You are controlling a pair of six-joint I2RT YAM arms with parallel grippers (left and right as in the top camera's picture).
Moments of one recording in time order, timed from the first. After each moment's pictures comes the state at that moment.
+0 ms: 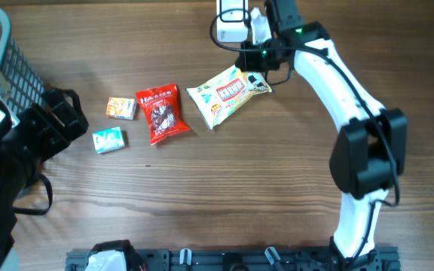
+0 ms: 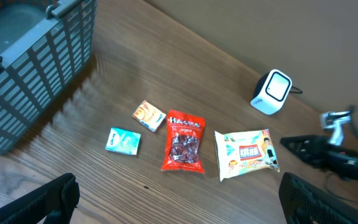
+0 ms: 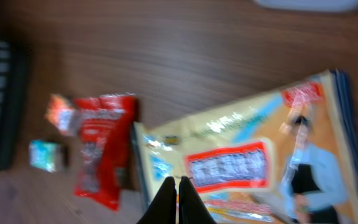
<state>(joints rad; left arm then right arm) 0.11 1.16 1.99 -1.54 -0.01 -0.45 0.33 2.09 1.83 -0.76 -0.49 0.21</state>
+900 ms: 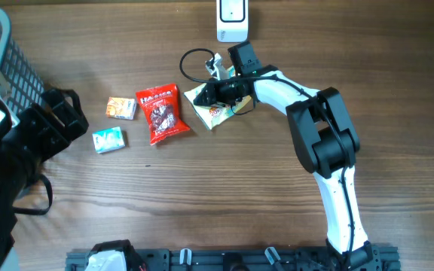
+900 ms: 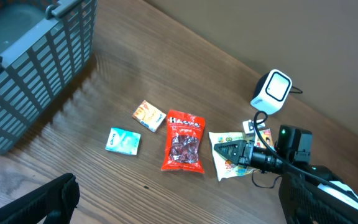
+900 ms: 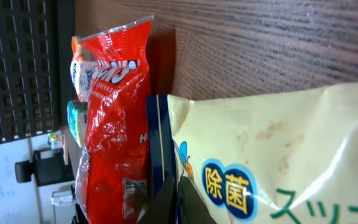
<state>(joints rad) 0.11 1.16 1.99 -1.54 -0.01 -0.45 0.43 2.41 1.65 -0.31 -0.89 0.40</state>
